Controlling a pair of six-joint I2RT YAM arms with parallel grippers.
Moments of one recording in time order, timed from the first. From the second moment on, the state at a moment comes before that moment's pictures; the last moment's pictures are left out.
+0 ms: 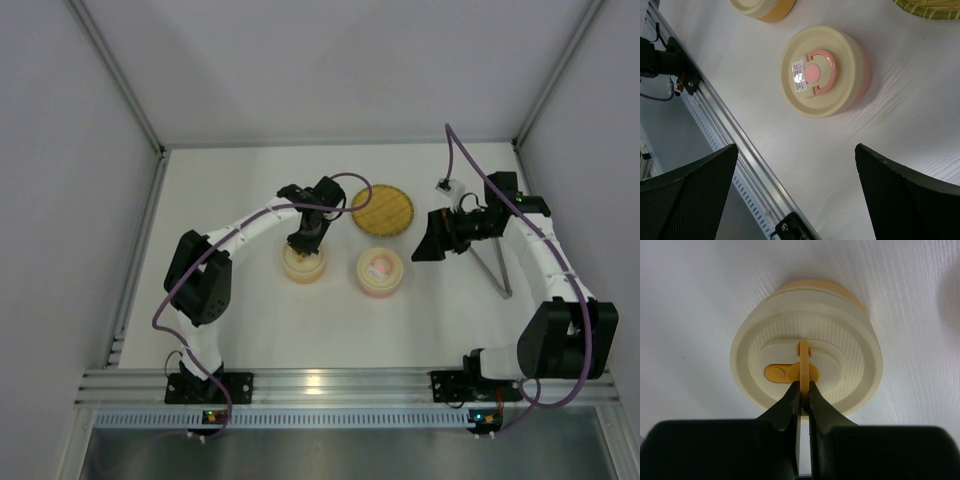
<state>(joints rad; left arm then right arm) -0.69 1.90 1.57 -0.97 -0.23 -0.21 -0.03 1.36 1.15 -1.01 -0.87 -0.36</state>
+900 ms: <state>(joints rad) -0.59 1.80 1.42 -0.81 0.10 0.04 -0.03 1.36 1.15 -1.02 -0.88 -0.38</state>
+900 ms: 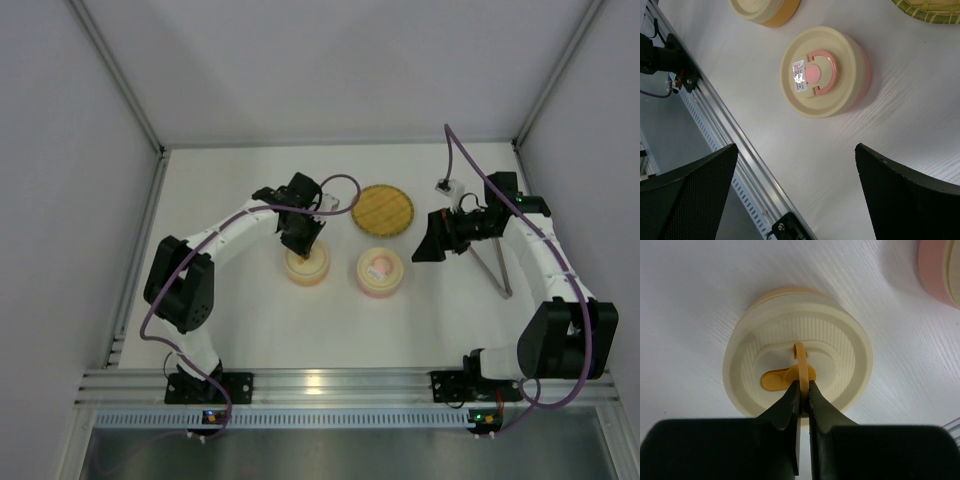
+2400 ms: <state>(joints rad) -0.54 1.73 1.48 -0.95 0.43 0.28 -0.03 1.36 1.15 -1.02 -0.89 -0.39</state>
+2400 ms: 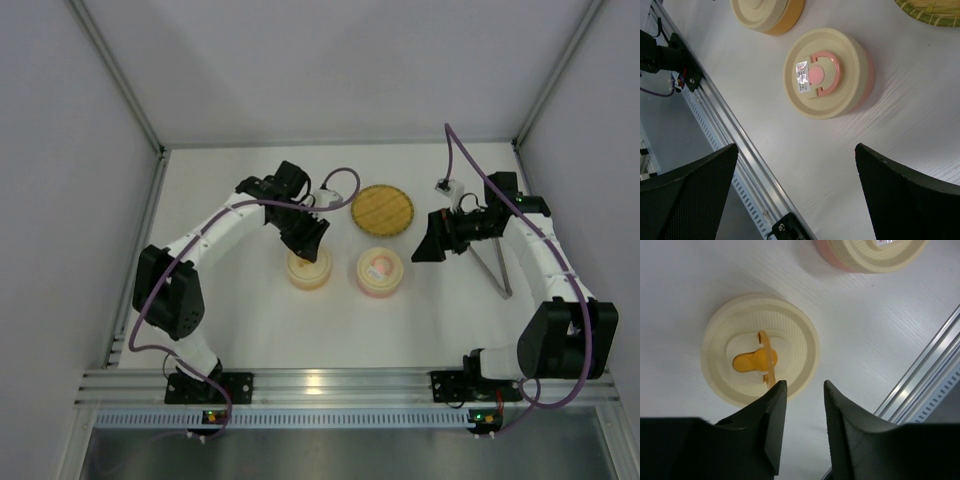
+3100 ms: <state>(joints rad) -0.48 1.81 1.52 -0.95 0.41 0.19 -0.03 1.36 1.15 -1.03 -0.91 -0.40</state>
